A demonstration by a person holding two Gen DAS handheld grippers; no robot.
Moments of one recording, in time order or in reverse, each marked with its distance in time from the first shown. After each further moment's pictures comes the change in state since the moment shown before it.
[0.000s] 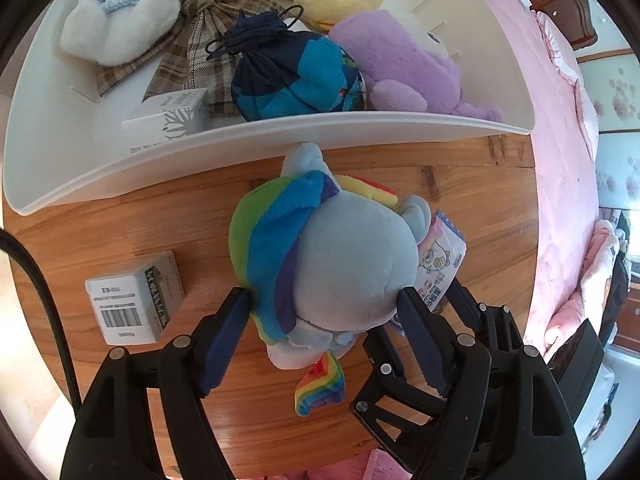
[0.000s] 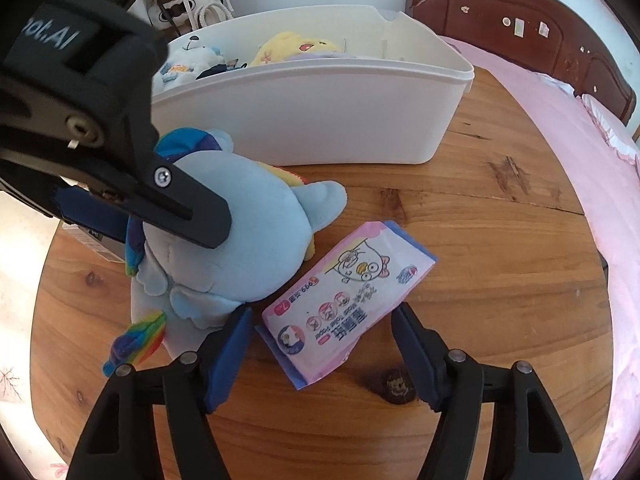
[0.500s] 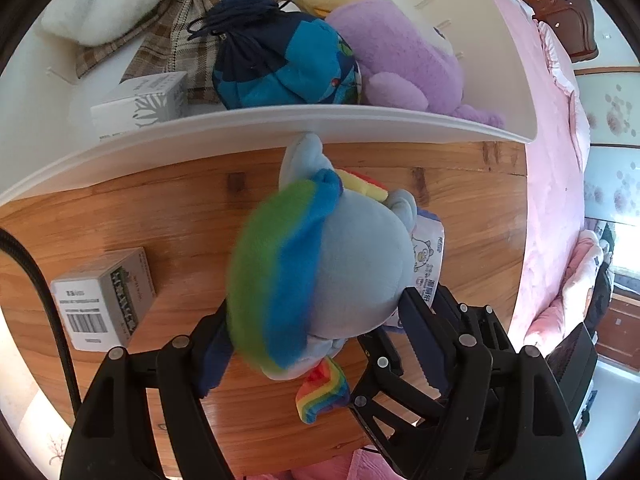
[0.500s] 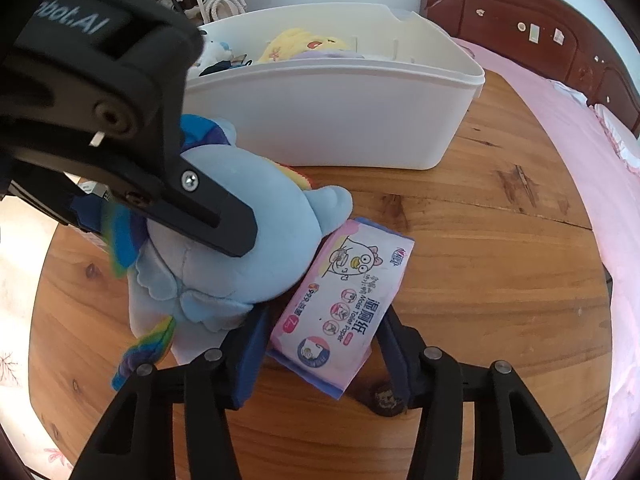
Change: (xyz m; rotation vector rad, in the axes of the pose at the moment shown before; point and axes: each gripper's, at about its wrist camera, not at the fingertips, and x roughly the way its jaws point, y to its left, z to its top) left arm 0.008 0.002 0.008 -0.038 0.031 -0.073; right arm 0.000 -0.001 0.000 -0.047 0.015 0.025
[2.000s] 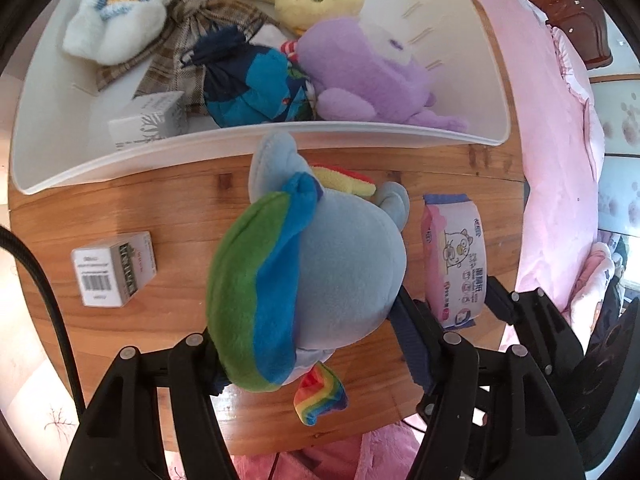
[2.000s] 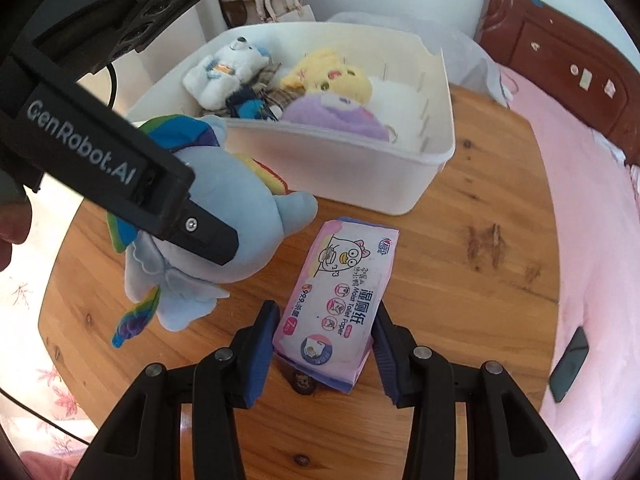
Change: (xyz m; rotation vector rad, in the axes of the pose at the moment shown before) left arm -0.024 -0.030 -0.013 -0.001 -0.021 0.065; right arm -0.041 -0.041 0.052 -0.220 0.071 0.074
